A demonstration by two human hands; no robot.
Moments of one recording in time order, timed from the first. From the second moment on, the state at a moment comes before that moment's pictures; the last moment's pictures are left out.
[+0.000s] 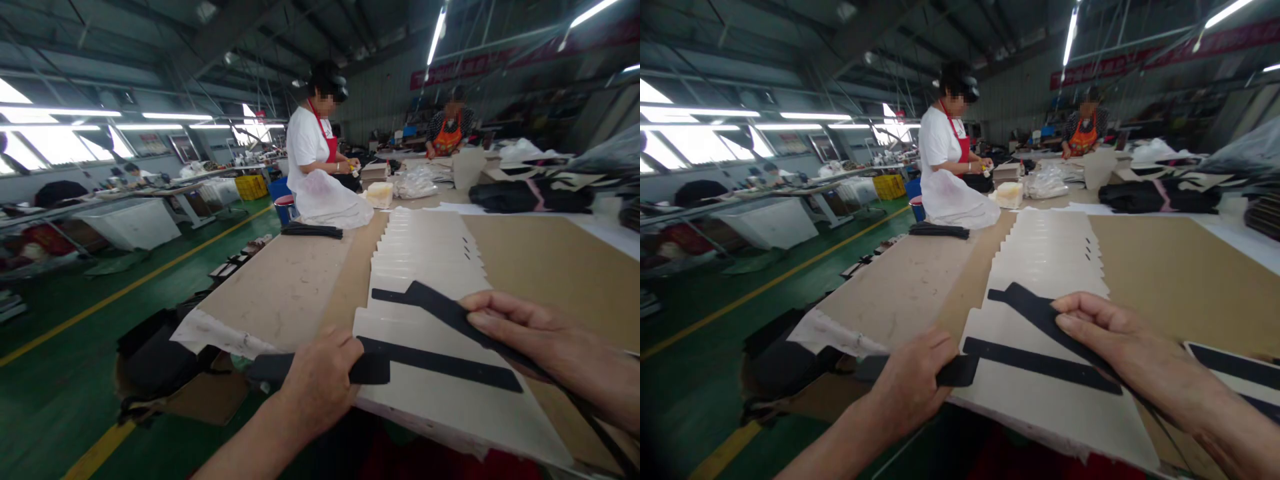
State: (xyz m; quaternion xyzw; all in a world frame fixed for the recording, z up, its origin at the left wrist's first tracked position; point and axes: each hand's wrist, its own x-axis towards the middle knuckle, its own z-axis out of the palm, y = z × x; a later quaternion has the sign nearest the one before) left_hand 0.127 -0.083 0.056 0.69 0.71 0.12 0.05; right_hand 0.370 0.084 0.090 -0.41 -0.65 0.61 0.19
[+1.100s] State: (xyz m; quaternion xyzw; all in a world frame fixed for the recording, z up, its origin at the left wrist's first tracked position) left_hand 0.108 -0.042 -0.011 0.71 0.70 0.10 0.02; right_hand 0.254 0.145 0.017 -0.31 -0.85 0.42 -0.02
